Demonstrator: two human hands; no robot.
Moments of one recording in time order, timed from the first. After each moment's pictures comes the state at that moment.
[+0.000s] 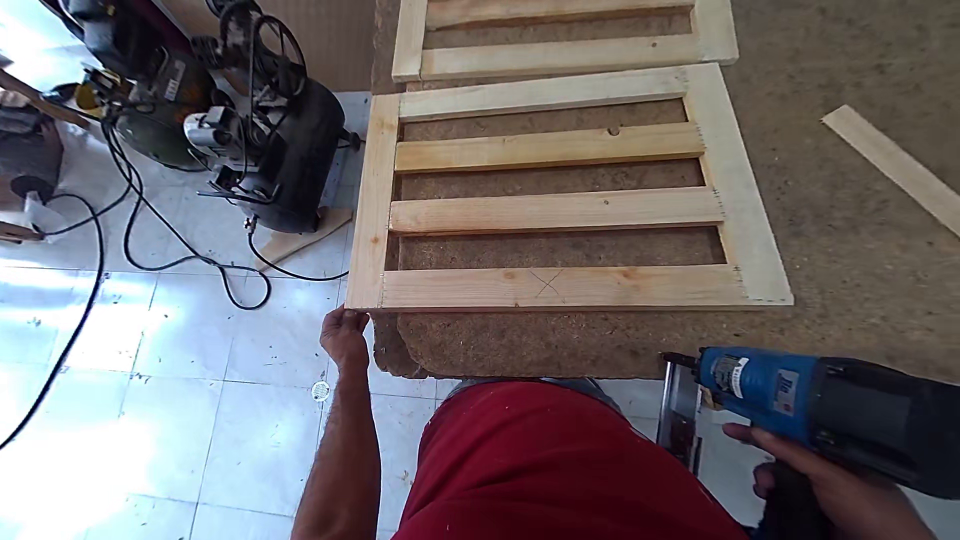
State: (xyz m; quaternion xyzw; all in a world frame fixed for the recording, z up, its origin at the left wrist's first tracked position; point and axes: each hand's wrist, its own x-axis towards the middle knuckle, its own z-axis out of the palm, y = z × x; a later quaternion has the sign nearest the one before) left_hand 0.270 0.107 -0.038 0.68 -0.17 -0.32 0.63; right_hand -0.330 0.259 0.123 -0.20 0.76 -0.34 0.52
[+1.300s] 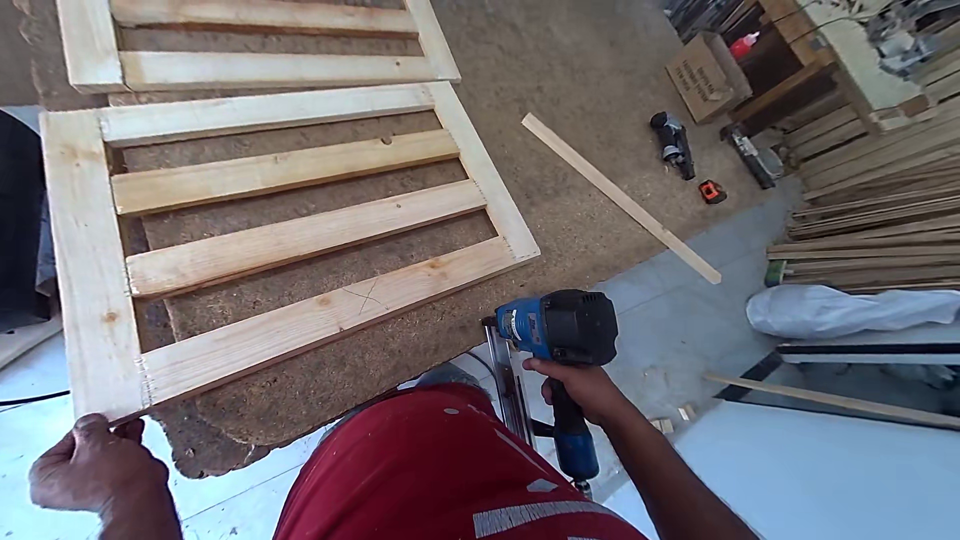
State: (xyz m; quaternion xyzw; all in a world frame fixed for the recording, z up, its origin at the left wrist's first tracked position) left_hand 0.252 0.095 -0.018 0.76 -0.19 -0.28 0.56; right_hand -0.319 0.258 0.132 -0.16 0.76 -0.33 0.54
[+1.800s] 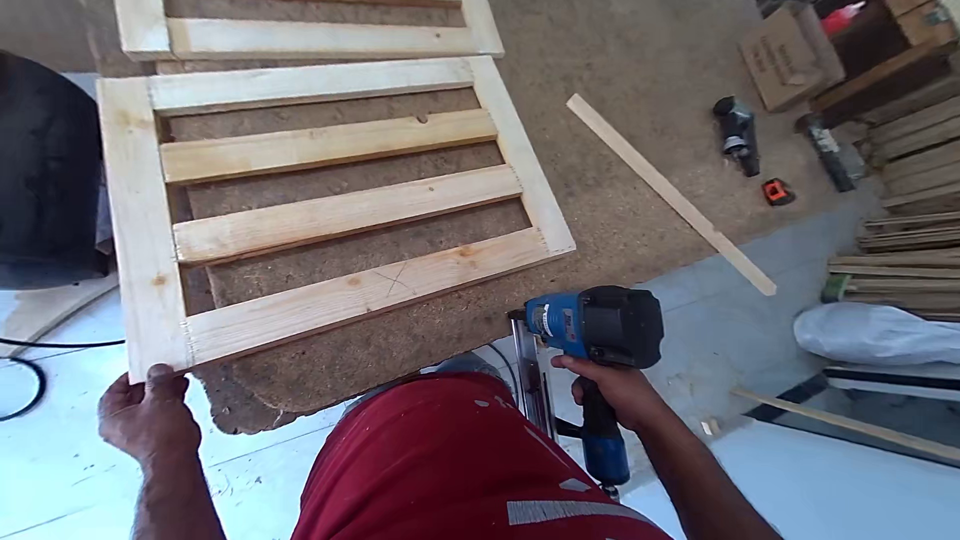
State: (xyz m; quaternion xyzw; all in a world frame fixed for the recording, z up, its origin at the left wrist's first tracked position) left_hand 0.254 0.107 -0.007 0.75 -0.27 -0.33 0.50; right_hand -0.323 0.252 0.138 -0.17 0.77 -0.32 0.53
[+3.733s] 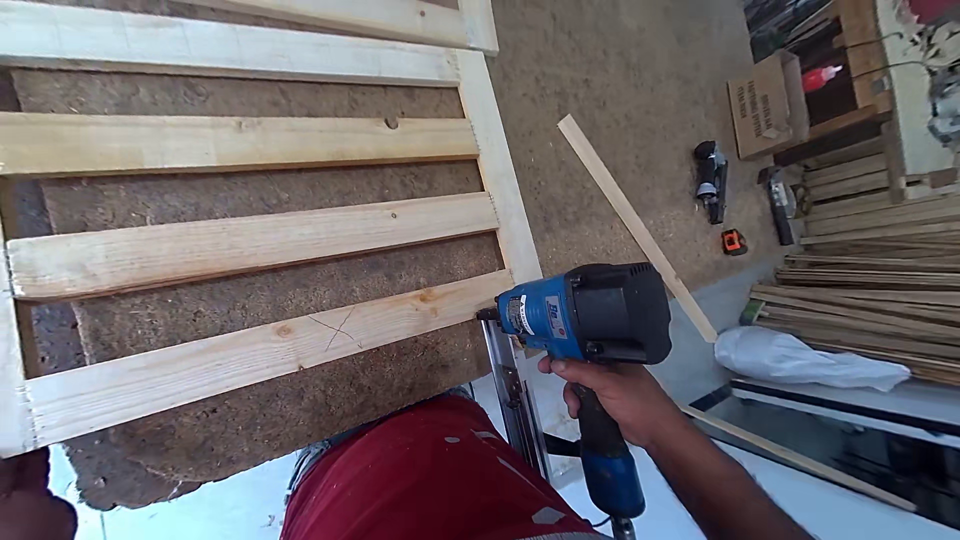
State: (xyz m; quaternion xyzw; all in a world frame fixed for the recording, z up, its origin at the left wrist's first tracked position) left_hand 0.201 0.100 0.021 0.76 -0.22 -0.33 0.51; right_hand -0.368 0.122 0.213 -0.20 0.77 -0.26 0.54
